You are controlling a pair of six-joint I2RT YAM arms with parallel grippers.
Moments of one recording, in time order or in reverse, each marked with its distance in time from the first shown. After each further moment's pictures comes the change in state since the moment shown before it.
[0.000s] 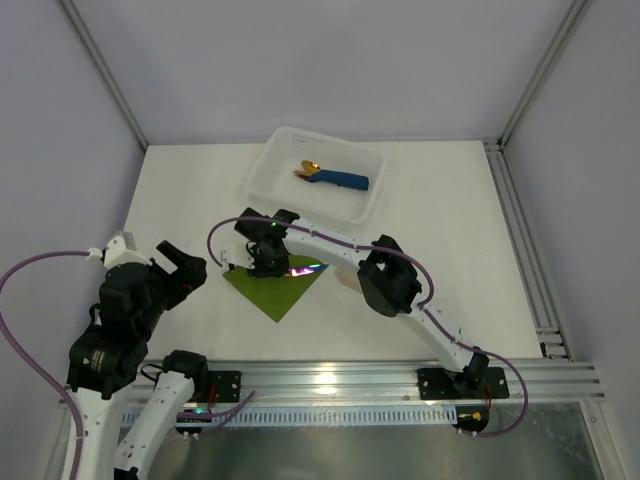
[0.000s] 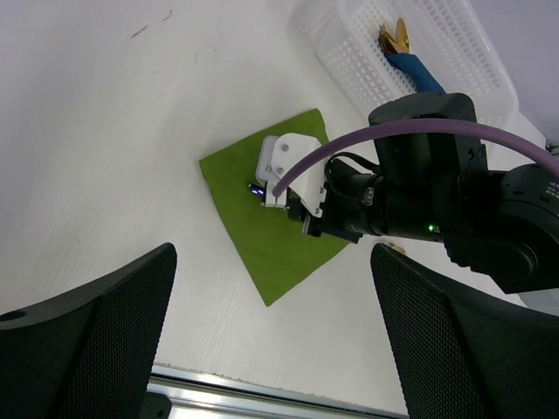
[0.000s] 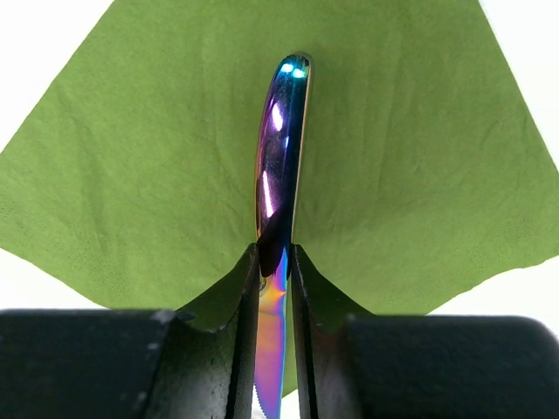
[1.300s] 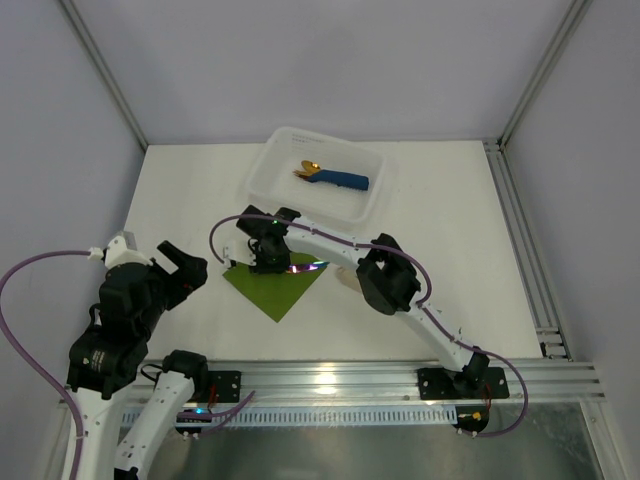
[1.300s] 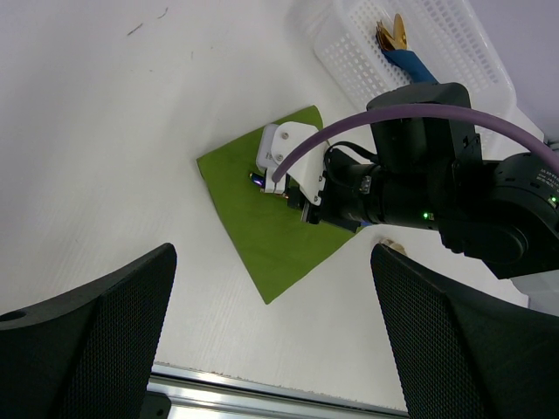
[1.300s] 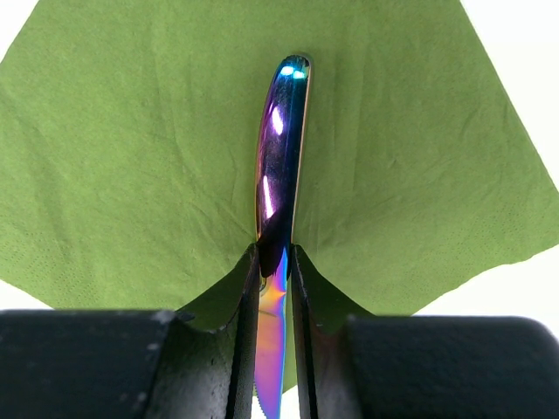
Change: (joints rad) left arm 0.000 0.000 0.000 0.000 0.011 0.004; right arm -0.017 0.021 0.014 0.013 0.018 -0.005
